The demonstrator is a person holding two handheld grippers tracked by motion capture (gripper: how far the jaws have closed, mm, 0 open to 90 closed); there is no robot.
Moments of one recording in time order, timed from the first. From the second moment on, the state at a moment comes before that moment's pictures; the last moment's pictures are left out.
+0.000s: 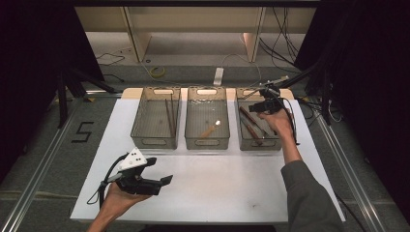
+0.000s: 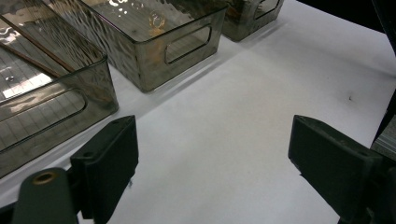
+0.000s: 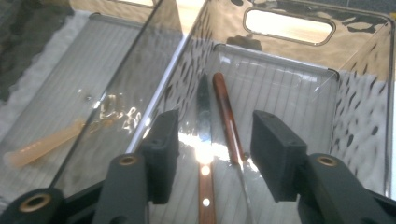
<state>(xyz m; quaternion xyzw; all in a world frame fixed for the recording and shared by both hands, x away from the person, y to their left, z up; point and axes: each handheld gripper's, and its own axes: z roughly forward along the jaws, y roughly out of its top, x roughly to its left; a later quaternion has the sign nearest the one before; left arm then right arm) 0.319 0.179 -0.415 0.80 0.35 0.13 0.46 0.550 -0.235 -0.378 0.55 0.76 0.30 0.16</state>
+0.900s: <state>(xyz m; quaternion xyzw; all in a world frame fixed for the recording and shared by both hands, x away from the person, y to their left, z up) 0.321 0.182 -0.415 0.79 0.36 0.12 0.48 0.439 -0.207 -0.374 0.44 0.79 0.40 0.15</state>
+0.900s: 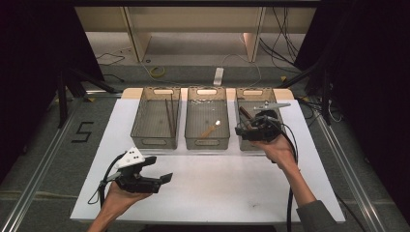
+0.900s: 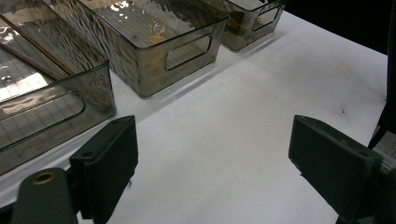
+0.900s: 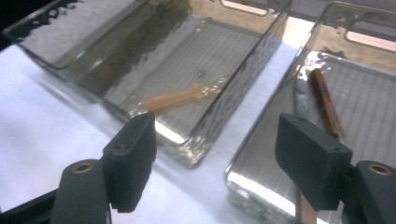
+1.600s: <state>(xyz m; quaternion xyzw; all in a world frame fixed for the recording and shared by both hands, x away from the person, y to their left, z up) 0.325 0.183 -0.415 0.78 0.37 0.12 0.49 0.374 -0.211 -0.399 0.40 0.78 0.47 0.12</state>
